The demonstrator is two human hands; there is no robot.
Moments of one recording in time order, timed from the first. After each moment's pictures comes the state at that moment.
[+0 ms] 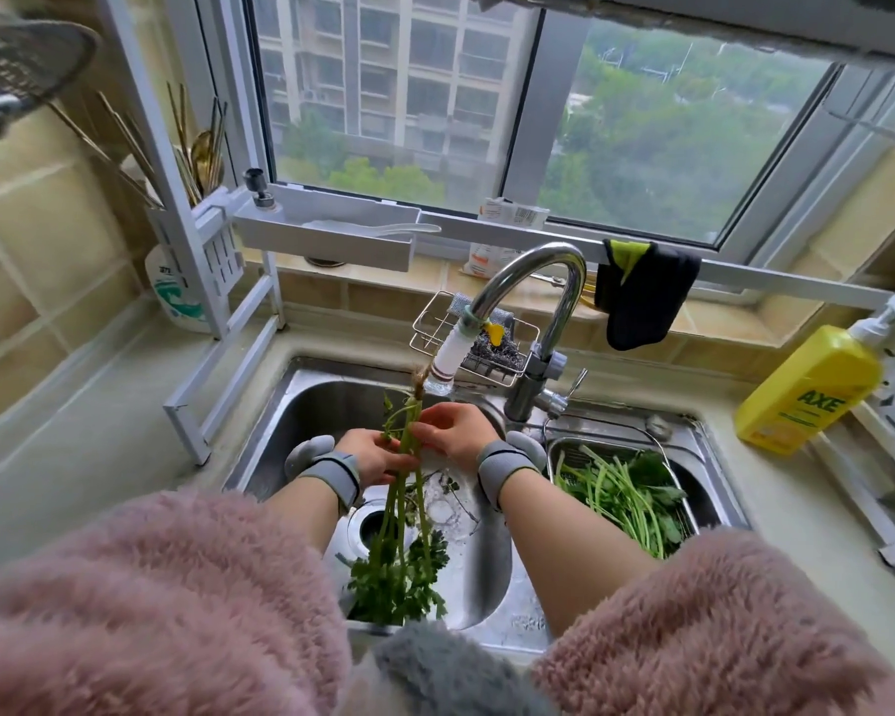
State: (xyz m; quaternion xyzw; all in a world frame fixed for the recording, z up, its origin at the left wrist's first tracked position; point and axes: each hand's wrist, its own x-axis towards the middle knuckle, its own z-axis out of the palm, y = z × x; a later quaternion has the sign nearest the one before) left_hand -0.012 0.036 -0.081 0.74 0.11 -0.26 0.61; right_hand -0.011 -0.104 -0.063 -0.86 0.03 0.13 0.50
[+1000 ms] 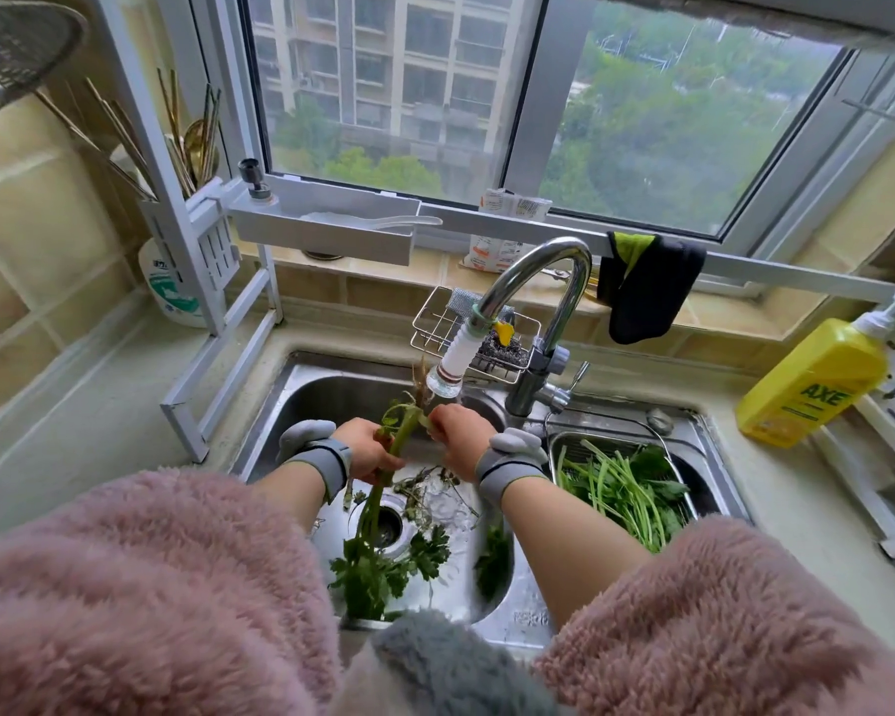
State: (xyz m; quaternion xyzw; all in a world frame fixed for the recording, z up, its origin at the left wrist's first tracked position) left_hand 0.006 0.049 -0.087 0.82 0.05 -0.29 0.50; right_hand -0.005 -0.106 -0.070 -0.98 -0.08 0.11 0.15
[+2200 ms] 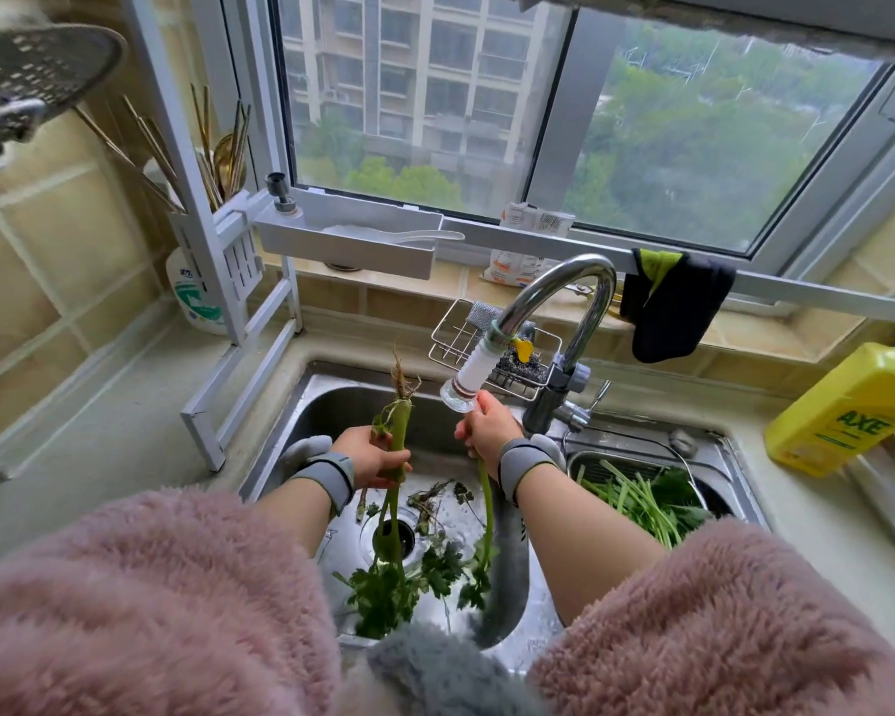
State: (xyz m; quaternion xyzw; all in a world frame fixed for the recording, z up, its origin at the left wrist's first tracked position) left_hand 0.011 0.059 -0.091 0.73 0.13 -0.25 0.63; right_hand 0.020 -0.107 -0.073 -0.79 0.14 0.10 0.59
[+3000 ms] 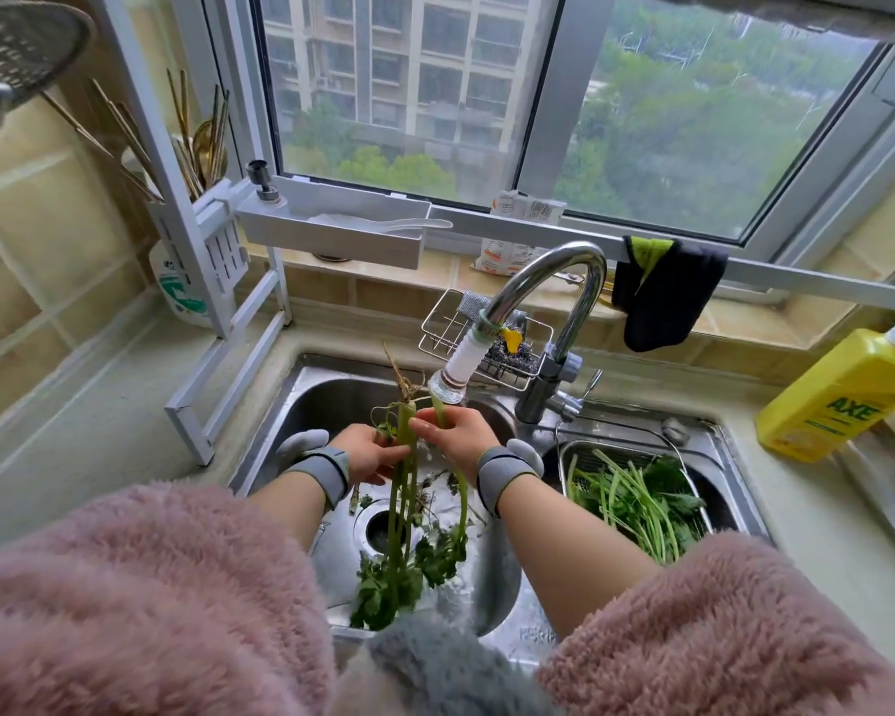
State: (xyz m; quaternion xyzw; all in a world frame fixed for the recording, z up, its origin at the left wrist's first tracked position) left_hand 0.010 0.053 -0.093 0.80 0.08 -0.28 0.53; right_hand 0.002 -0.094 -0.077 -0.79 0.07 0.15 0.59
